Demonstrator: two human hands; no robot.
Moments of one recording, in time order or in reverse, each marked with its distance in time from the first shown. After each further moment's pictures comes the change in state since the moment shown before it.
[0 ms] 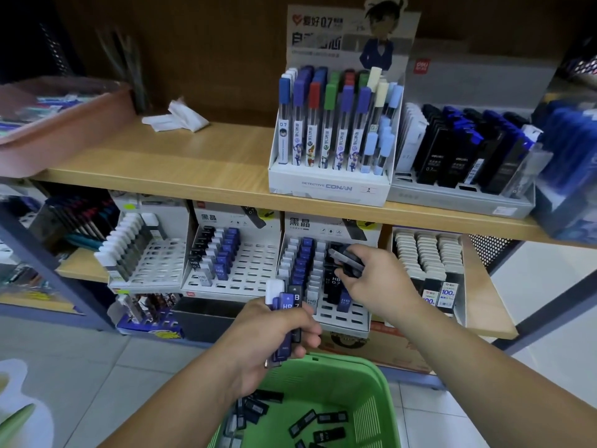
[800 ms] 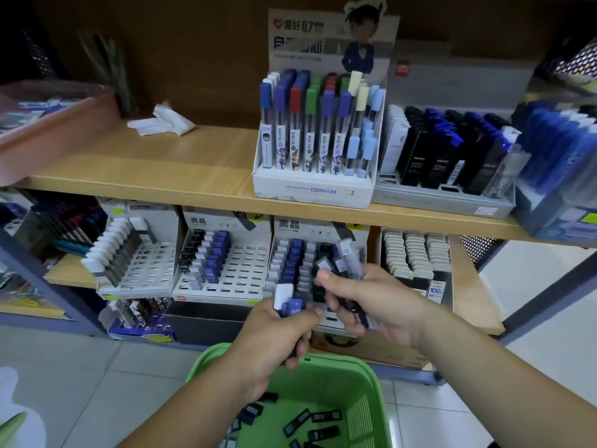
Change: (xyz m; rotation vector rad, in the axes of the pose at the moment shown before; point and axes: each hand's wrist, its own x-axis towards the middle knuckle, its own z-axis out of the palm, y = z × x) left_hand 0.011 -0.013 0.017 0.150 0.012 0.131; right_hand -0.035 -0.037 -0.035 0.909 -0.499 0.456
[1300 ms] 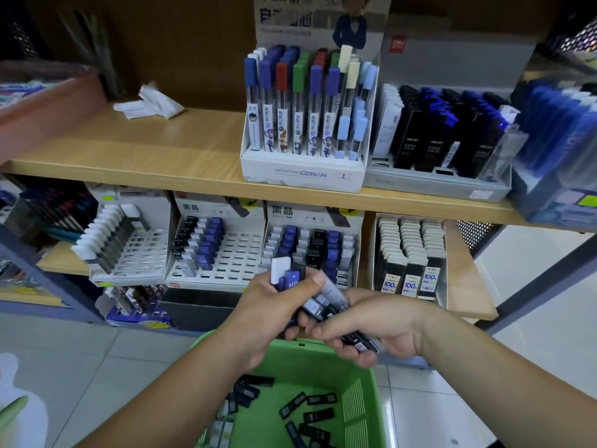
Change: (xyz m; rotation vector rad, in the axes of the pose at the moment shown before) left_hand 0.009 0.008 0.009 -0.085 -0.057 0.115; right_hand -0.013 0.016 -0.010 -0.176 -0.406 0.293
